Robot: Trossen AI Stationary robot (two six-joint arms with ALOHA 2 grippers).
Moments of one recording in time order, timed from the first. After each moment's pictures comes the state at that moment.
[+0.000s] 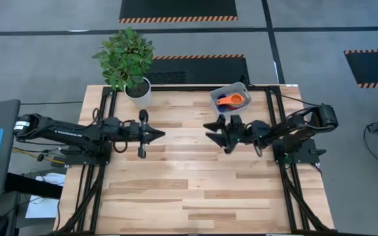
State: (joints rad) left arm 0.00 0.90 0.36 0.61 -0.01 0.09; right arm 0.00 1.52 0.44 1.50 0.04 0.46
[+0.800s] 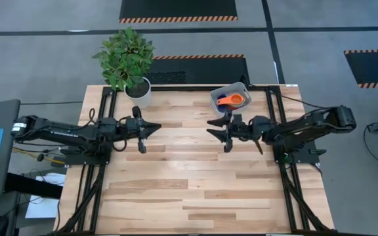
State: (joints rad) left arm 0.00 0.82 0.34 0.52 -0.21 0.05; right arm -0.03 1.27 0.44 1.02 0.10 0.15
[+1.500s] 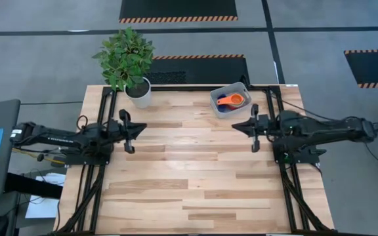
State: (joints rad) left arm 0.00 0.53 0.01 0.80 -0.24 0.03; right arm -0.02 0.59 0.44 0.15 0.08 -0.05
